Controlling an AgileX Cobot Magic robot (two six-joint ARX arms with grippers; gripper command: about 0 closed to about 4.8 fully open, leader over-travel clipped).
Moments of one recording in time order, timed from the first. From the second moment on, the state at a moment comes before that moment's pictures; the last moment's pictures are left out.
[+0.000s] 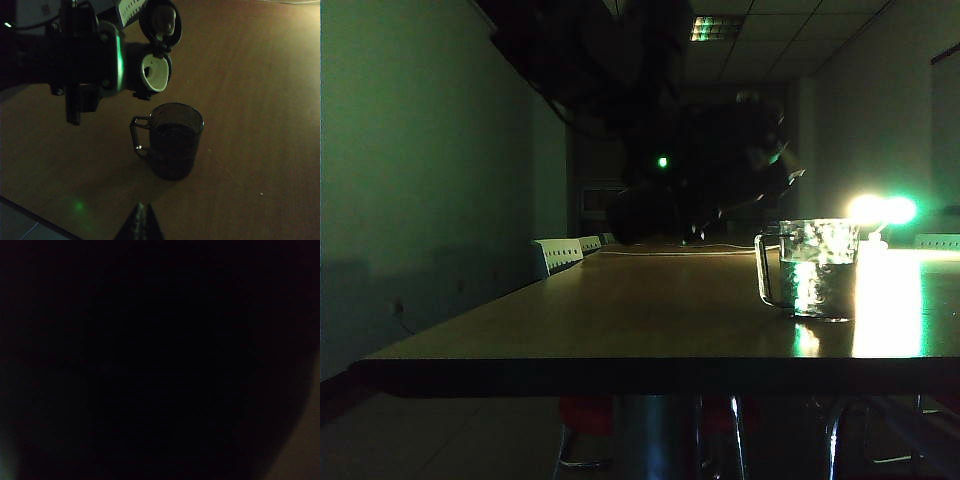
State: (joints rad) left arm -0.75 2.04 1.43 0.33 -0.36 1.18; right arm 0.07 0.40 0.54 -0.40 -0.32 -0.09
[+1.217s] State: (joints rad) left arm -0.78 2.10 1.49 0.36 -0.47 1.47; right arm 0.07 0.40 0.54 -0.40 -0.32 -0.09
